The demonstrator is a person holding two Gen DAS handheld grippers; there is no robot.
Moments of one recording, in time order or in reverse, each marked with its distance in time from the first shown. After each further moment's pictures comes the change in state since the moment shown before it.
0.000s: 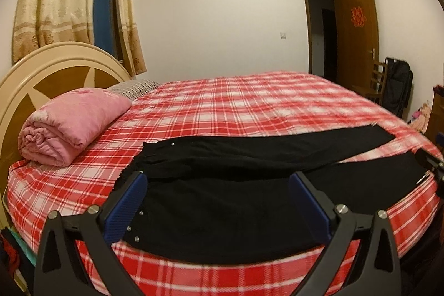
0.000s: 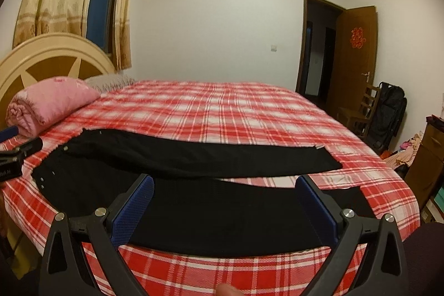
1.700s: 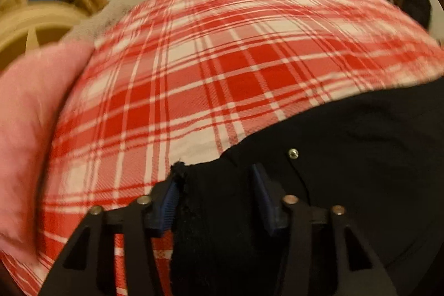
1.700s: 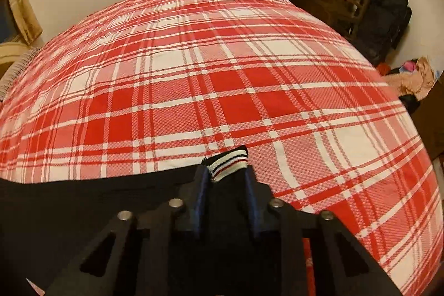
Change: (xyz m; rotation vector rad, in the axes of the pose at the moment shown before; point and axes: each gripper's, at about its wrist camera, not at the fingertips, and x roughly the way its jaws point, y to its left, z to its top) left arm 0.378 0.162 0.025 0.243 0.486 -0.067; right arm 0.401 -0.320 0.025 0.212 0.558 -0.107
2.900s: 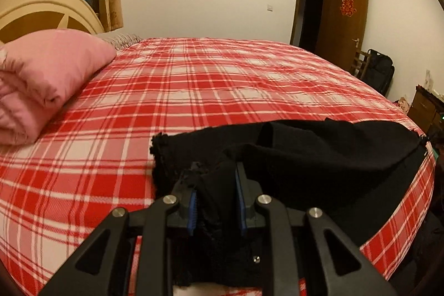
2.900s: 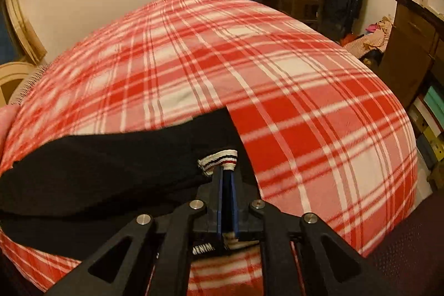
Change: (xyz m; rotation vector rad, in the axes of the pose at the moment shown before) left arm -0.165 0.003 -0.177 -0.238 -0.347 -0.228; right arm -0.168 -0.073 -0.225 0.147 -0.041 0.002
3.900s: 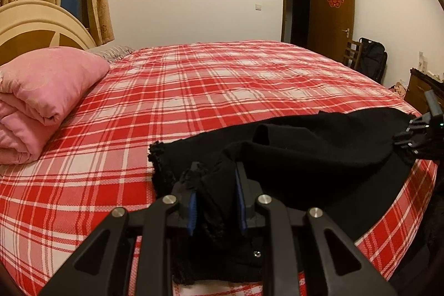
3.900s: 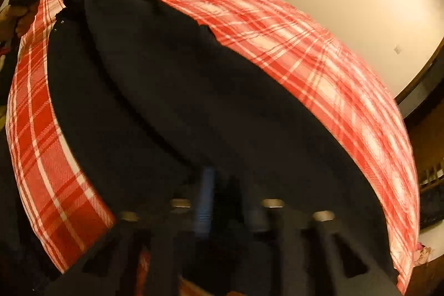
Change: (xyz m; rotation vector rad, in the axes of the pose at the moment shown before) left arm -0.014 -0.013 -0.003 0.099 -0.023 0.005; right arm -0.028 0.390 -0.133 -1.044 -0.070 0.297
